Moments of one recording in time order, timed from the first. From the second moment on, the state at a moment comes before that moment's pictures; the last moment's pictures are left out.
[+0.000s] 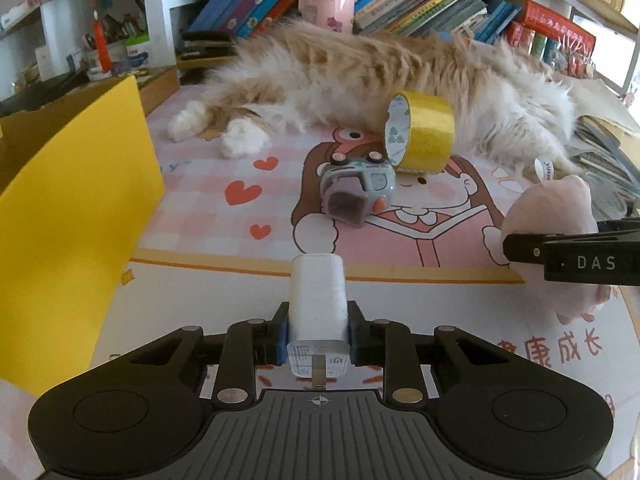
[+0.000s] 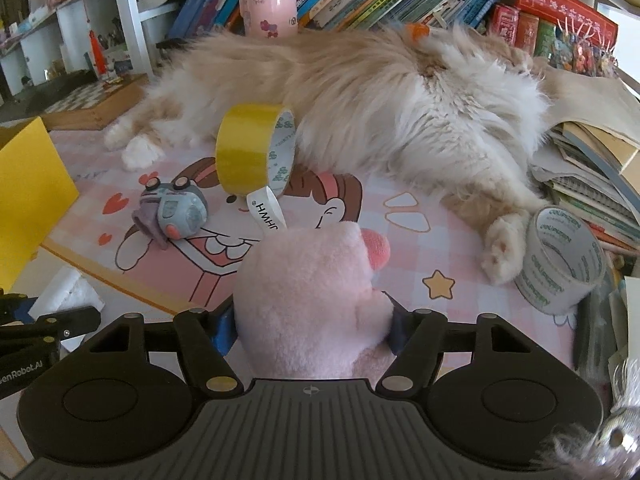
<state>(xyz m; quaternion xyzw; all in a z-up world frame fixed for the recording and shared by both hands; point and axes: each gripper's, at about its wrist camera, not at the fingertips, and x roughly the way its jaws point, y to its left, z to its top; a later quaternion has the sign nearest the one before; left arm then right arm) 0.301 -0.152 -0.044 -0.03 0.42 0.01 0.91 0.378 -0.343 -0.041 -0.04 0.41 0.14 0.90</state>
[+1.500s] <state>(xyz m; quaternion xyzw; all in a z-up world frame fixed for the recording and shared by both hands) 0.181 -0.107 0.017 -0.15 0.36 -0.05 0.92 0.225 -0.324 0.003 0.02 0.39 0.16 0.90</state>
